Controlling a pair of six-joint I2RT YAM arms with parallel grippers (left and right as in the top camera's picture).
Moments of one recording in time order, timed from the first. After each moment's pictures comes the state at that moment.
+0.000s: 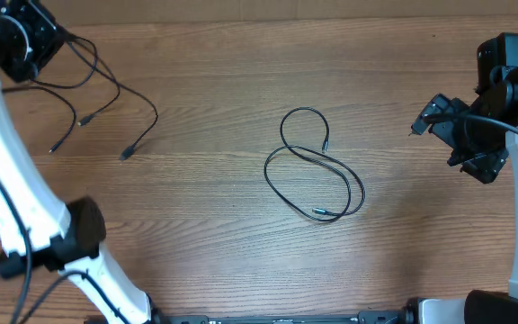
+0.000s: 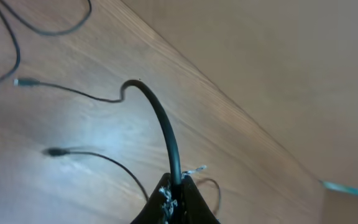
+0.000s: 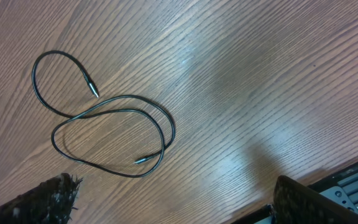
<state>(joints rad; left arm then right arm) 0.32 2.06 2.89 -1.68 0.39 -0.52 -0.07 1.55 1.78 -1.62 -0.04 0.61</state>
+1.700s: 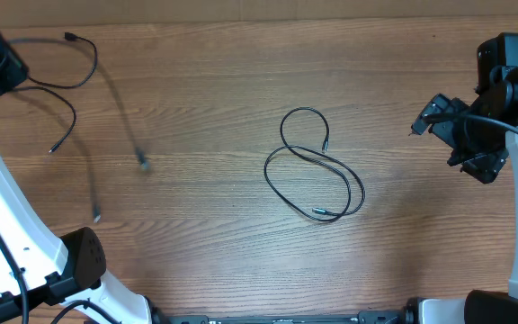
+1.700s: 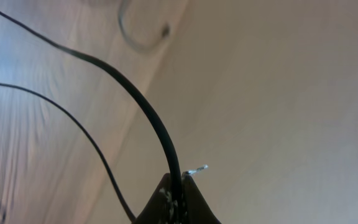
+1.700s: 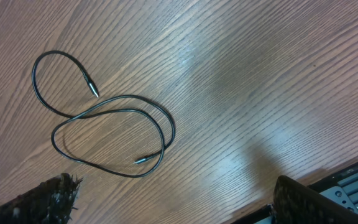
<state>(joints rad) 0.35 1.87 2.67 -1.54 0.05 -1.84 -0.07 1.55 1.78 -1.62 -0.04 0.61</state>
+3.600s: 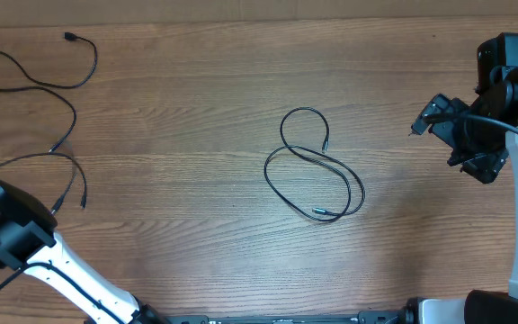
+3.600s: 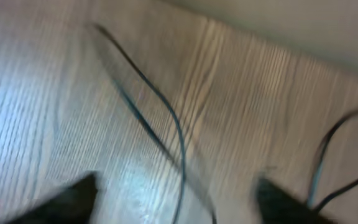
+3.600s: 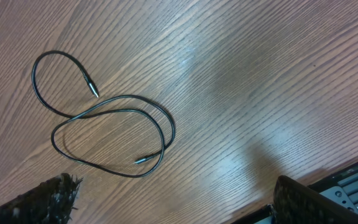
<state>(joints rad) 0.72 2.32 2.39 -1.31 -0.31 -1.12 -0.07 1.55 1.78 -1.62 -0.04 0.61</state>
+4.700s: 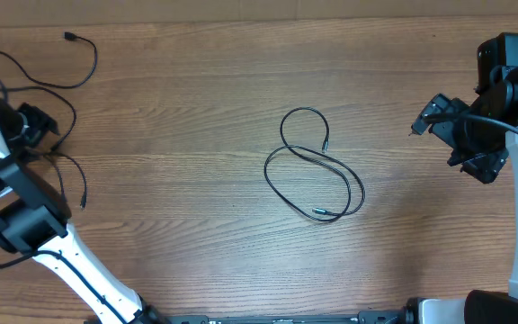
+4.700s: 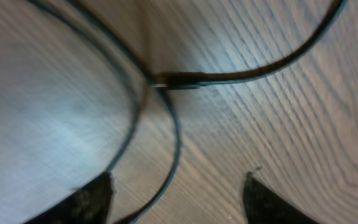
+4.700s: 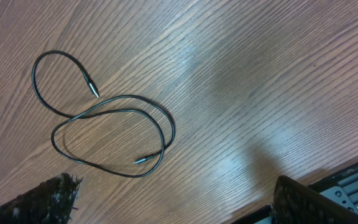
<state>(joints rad) 0.59 2.34 2.12 -1.30 0.11 -0.36 -0.07 1.55 1.78 -1.62 -0.04 0.61</state>
